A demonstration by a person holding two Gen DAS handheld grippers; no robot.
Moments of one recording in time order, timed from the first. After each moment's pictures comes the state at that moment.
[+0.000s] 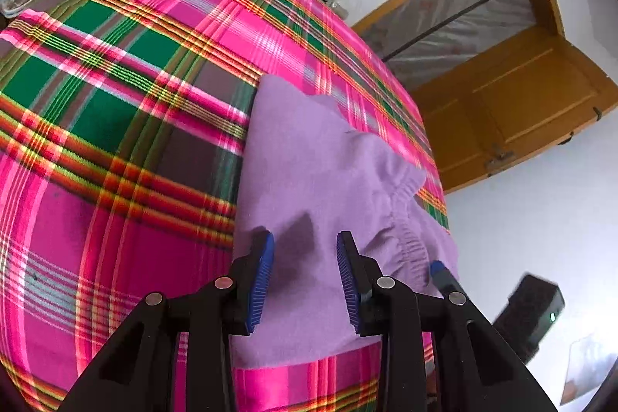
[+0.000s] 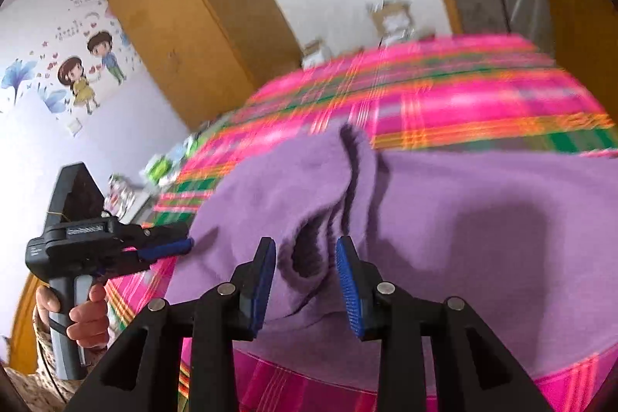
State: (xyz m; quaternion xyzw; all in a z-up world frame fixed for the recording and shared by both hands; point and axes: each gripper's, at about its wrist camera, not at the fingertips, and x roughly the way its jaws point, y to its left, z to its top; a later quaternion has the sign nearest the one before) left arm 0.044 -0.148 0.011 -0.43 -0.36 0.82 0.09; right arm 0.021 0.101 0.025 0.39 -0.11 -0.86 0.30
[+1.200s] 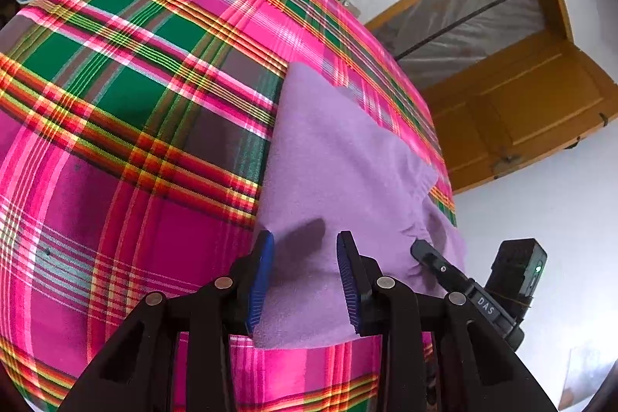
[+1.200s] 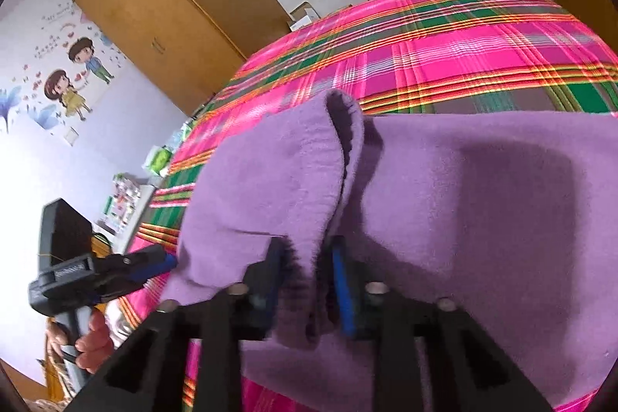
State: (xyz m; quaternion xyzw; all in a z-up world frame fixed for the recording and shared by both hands) left arm 0.058 -0.155 0.002 -0.44 -0.37 0.81 0.08; right arm -0.015 0.113 0.001 0.45 -0.16 -0.82 0.30
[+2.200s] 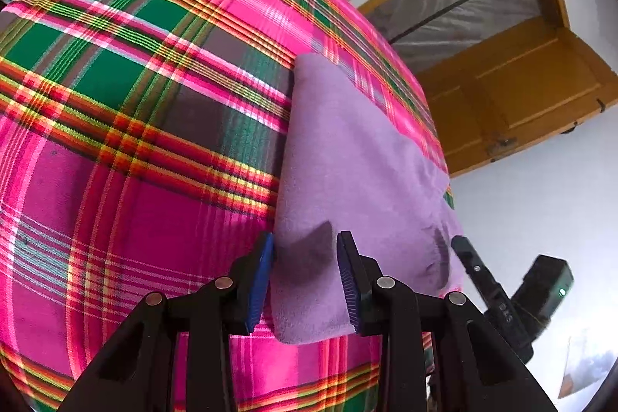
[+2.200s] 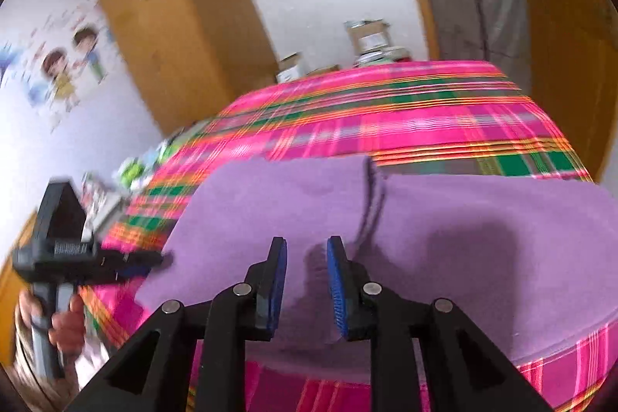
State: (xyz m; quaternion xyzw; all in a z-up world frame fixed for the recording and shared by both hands) left arm 0.061 -0.143 -0.005 -0.46 -0.36 0.80 0.10; right arm 0.036 0.128 0.036 0.36 -0.05 -0.90 0.25
